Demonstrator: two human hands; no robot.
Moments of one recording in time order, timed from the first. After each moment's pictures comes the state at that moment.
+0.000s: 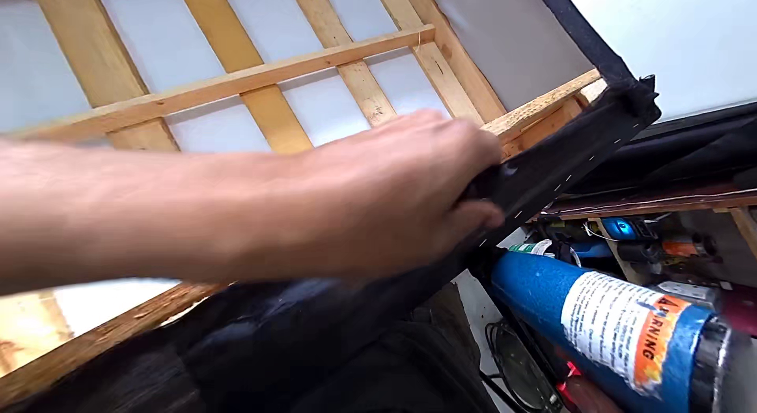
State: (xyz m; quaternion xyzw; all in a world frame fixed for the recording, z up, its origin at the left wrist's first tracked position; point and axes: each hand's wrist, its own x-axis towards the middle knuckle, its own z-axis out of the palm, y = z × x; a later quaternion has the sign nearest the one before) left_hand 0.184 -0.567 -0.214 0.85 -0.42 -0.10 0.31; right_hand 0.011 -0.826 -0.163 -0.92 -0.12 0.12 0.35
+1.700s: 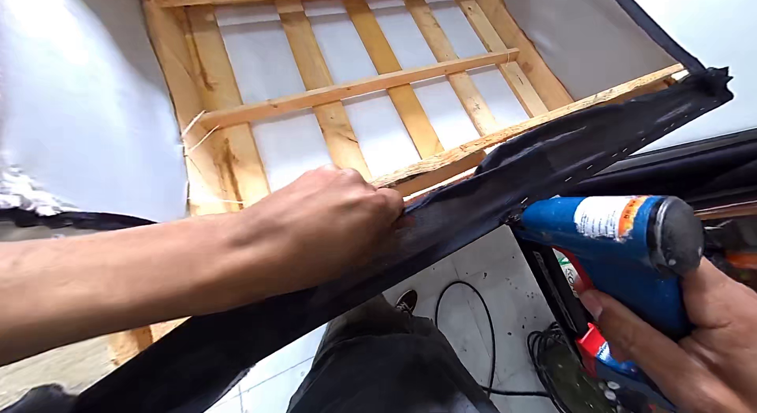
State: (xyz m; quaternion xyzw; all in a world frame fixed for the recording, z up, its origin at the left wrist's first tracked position) left_hand -0.033 -0.282 -0.246 0.92 -0.37 0.02 0.14; right_hand -0.110 -0.629 -0.173 -0.95 -0.10 0.10 0.29
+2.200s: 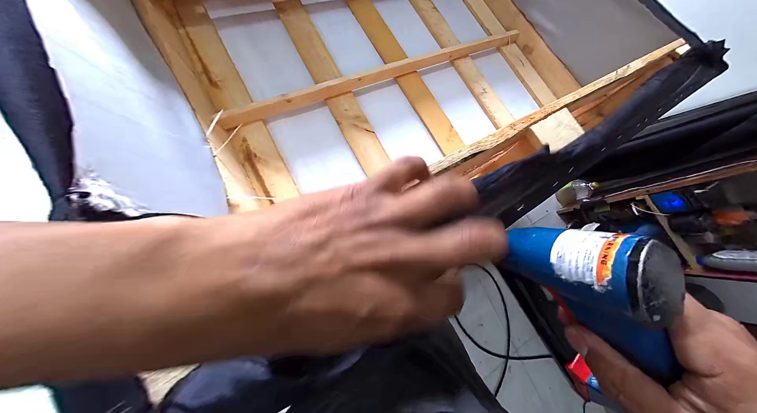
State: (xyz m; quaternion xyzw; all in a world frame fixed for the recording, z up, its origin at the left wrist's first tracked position) left_hand -0.067 -0.215 -0.224 0.75 -0.65 0.07 0.12; right_hand -0.178 -0.520 -0.164 -0.94 -0.10 0.13 0.29
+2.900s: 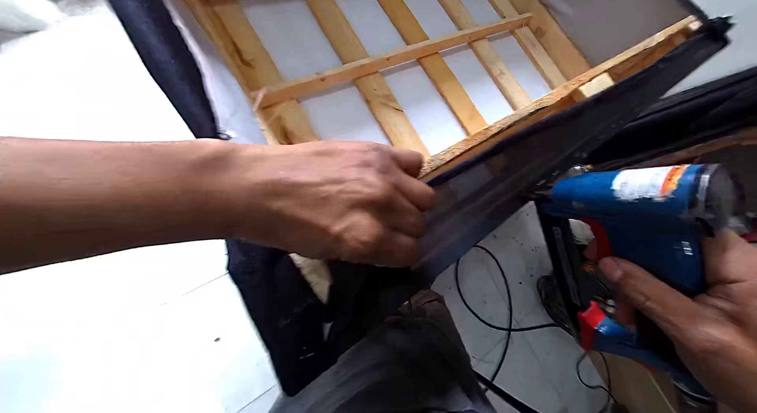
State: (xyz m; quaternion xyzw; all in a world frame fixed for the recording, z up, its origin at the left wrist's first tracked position) left_hand -0.067 -0.098 -0.253 0.59 -0.78 0.04 0.20; right_hand -0.231 -0.441 -0.186 -0.93 0.05 0.03 0.36
